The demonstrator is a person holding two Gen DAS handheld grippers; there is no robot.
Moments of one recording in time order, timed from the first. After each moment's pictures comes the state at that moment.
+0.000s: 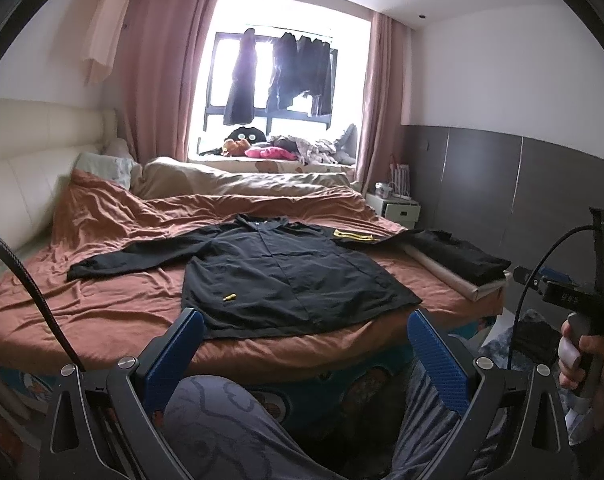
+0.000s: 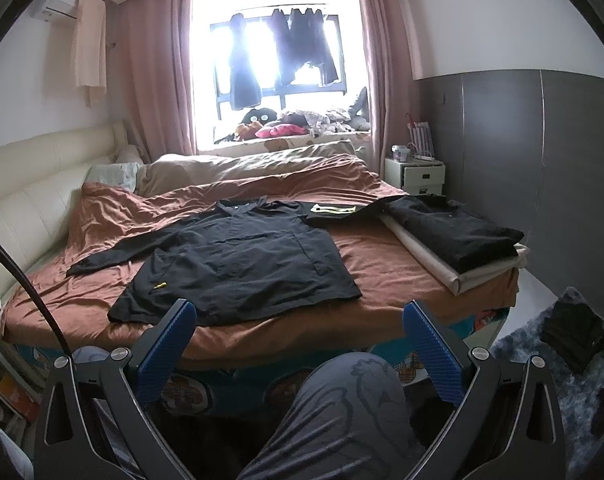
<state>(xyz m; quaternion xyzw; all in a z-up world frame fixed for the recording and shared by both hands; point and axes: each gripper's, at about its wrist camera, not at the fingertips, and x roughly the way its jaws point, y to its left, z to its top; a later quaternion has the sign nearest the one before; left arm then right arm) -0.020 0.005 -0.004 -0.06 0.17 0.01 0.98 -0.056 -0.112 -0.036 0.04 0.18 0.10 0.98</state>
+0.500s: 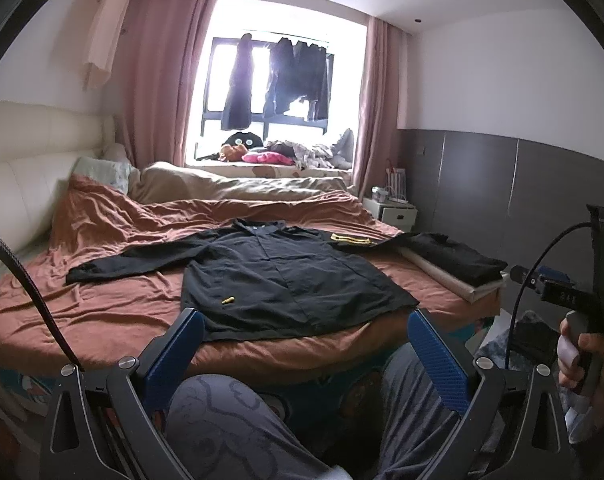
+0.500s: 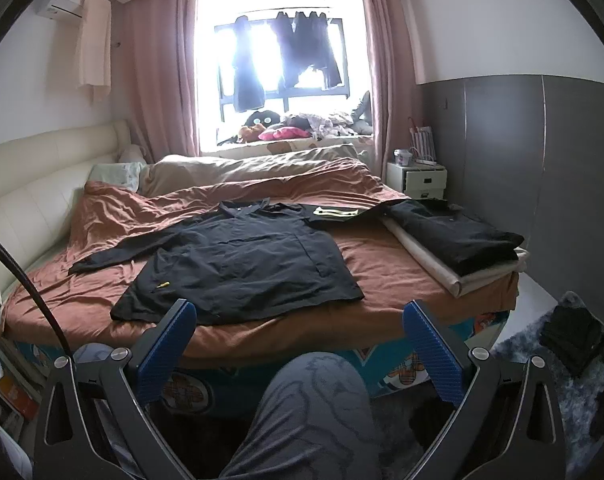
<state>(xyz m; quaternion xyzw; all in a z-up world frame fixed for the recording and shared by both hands) -0.025 0.001 -0.005 -0.05 0.16 0.01 0.99 -0.060 -0.113 -0.035 0.04 0.17 0.10 0.98</state>
